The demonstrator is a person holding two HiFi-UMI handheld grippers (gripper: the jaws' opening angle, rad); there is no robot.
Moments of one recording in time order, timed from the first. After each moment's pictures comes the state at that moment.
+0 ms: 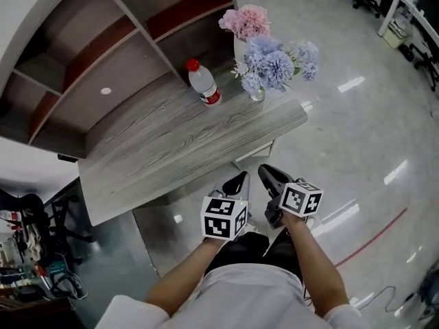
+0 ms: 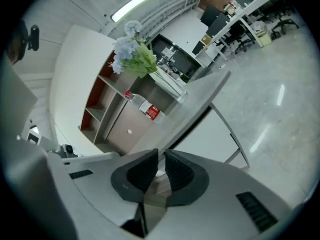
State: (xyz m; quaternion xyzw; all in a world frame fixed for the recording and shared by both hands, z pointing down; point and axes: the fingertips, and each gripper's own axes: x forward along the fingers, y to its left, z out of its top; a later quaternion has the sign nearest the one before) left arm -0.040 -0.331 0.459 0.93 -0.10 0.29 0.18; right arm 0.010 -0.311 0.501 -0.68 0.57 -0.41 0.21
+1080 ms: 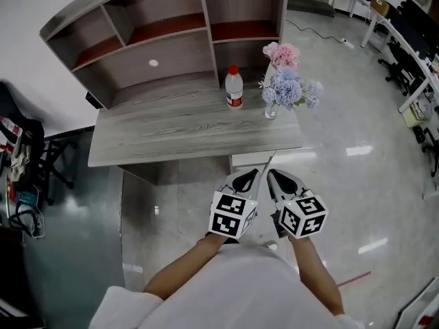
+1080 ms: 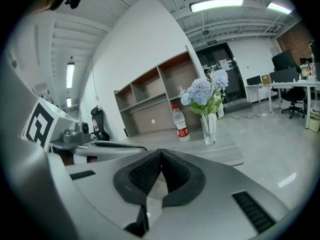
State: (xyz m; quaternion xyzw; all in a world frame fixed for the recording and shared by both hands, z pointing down) left arm -0.033 -0.263 0.344 0.95 -0.19 0.18 0.16; right arm -0.004 -0.246 0.337 -0.66 0.72 -0.22 -0.03
